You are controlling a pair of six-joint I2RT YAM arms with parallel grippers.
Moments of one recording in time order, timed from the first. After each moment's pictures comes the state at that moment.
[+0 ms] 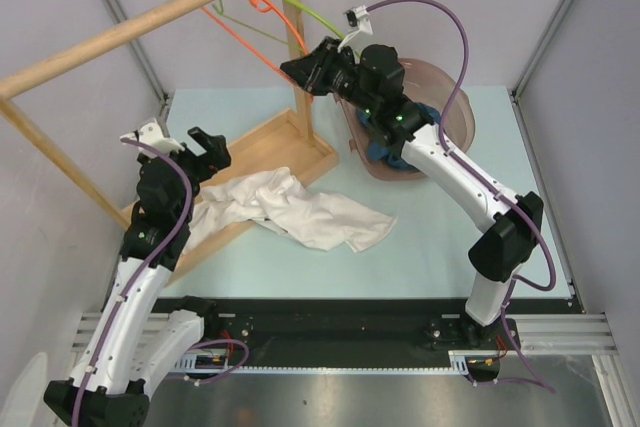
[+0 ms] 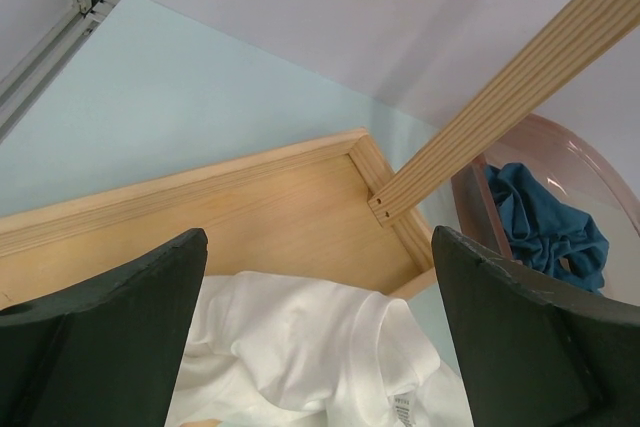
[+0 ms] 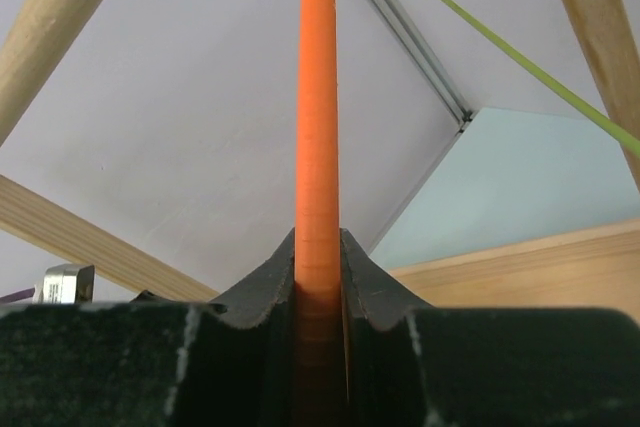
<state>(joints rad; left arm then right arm) -0.22 0.76 0.87 -0.23 -0.31 -0.45 0.69 1.79 1.86 0.07 -0.16 0.71</state>
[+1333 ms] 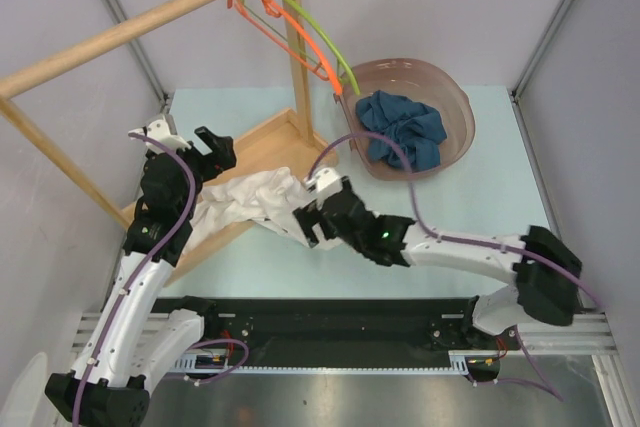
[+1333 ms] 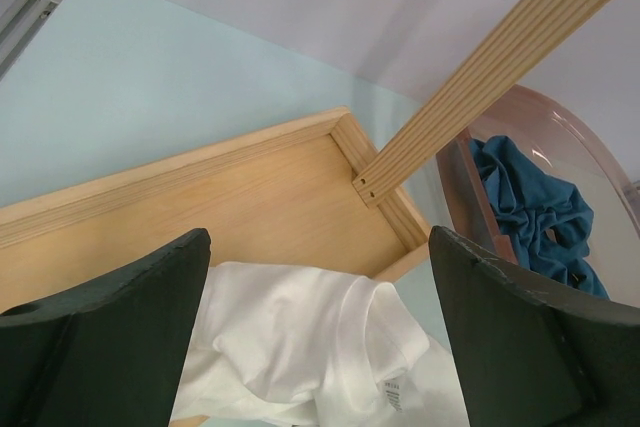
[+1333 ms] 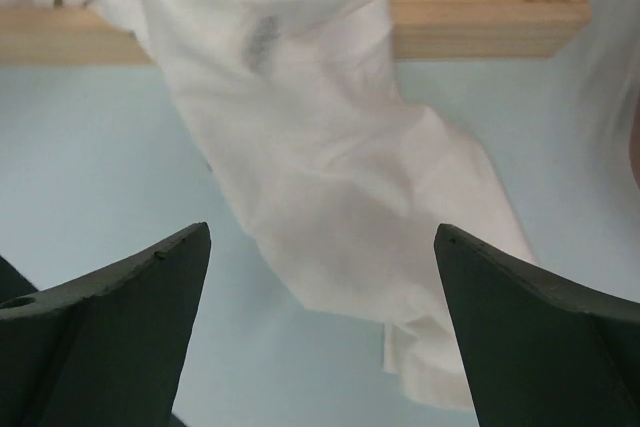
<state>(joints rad) -0.21 0.80 0.87 -0.22 -0.23 -0.46 1.10 1.43 0.98 -0.06 0.39 0.25</state>
